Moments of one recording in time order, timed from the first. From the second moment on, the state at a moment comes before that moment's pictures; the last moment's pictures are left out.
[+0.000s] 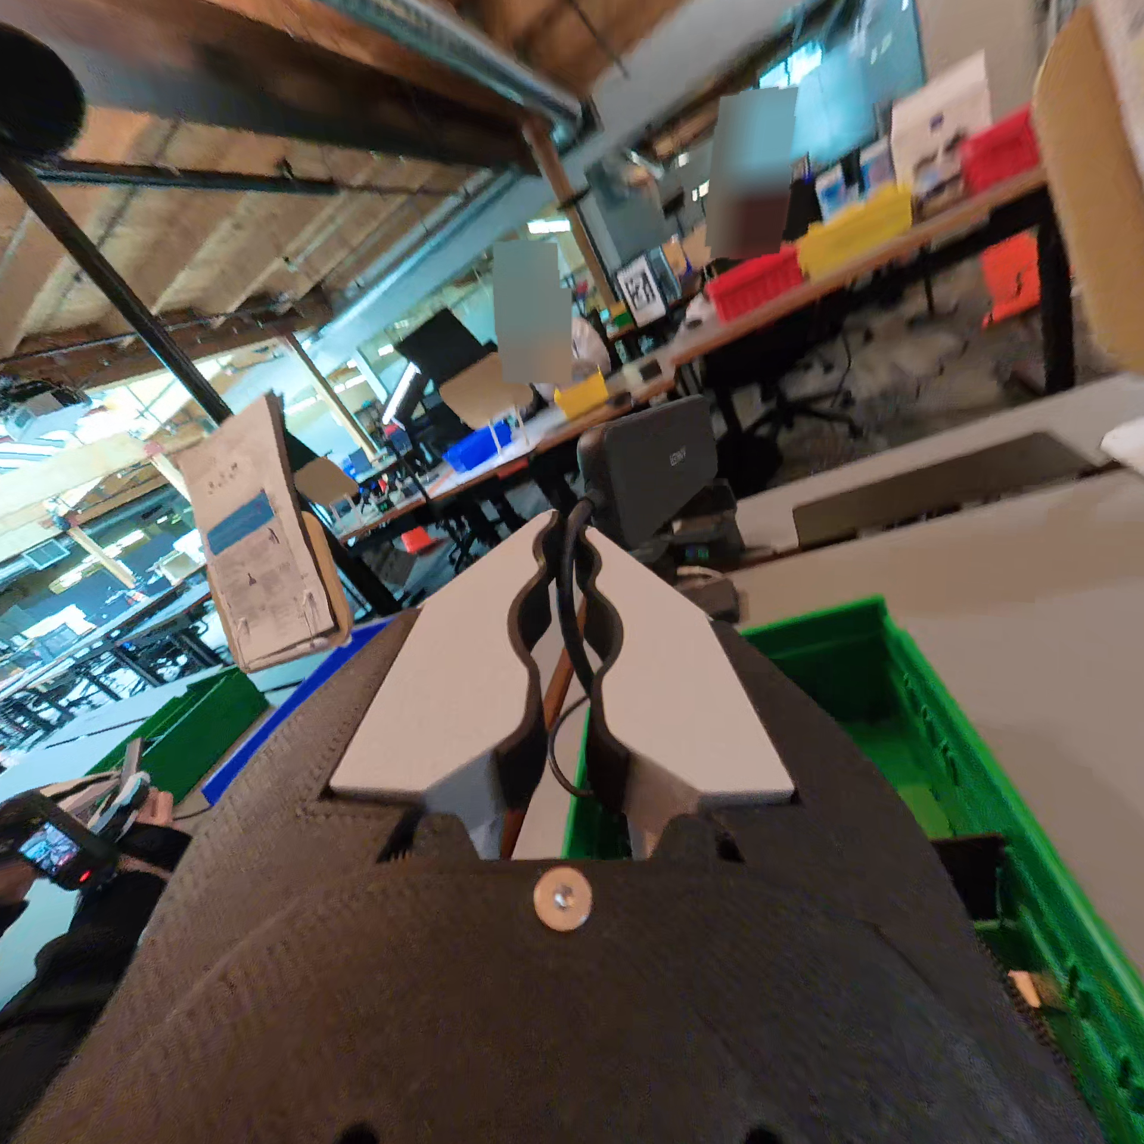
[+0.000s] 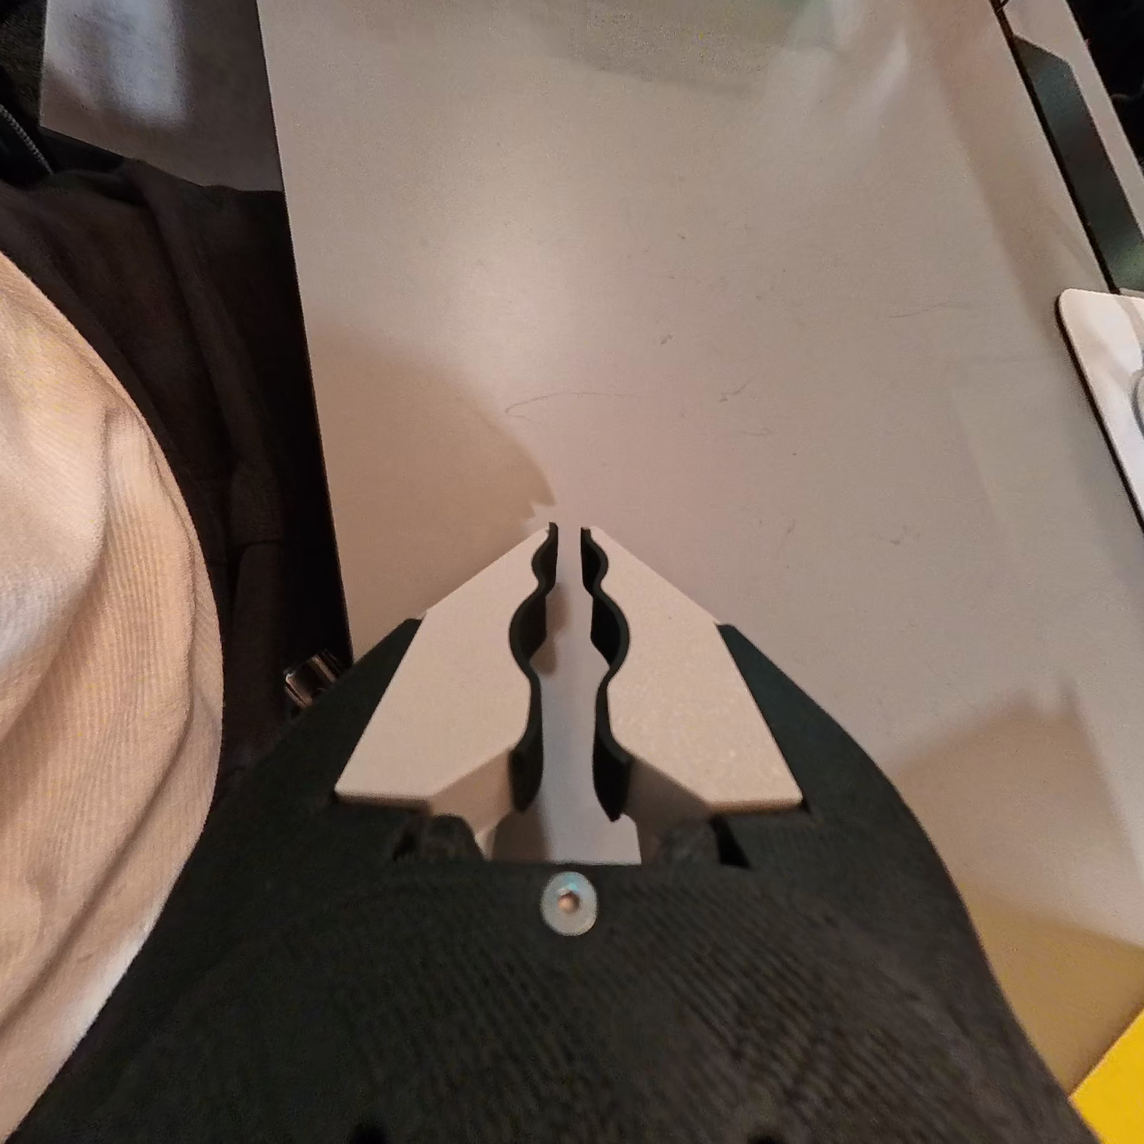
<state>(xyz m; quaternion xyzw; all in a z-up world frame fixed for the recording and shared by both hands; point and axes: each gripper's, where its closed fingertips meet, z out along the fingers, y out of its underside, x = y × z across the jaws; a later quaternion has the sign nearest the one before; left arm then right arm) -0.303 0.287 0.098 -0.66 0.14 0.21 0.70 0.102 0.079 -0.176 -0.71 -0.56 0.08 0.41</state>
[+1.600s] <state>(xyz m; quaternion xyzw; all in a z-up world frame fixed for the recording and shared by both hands) 0.117 0.094 -0.053 -0.54 0.50 -0.43 0.53 0.172 0.106 -0.050 -0.67 -0.27 0.31 0.62</state>
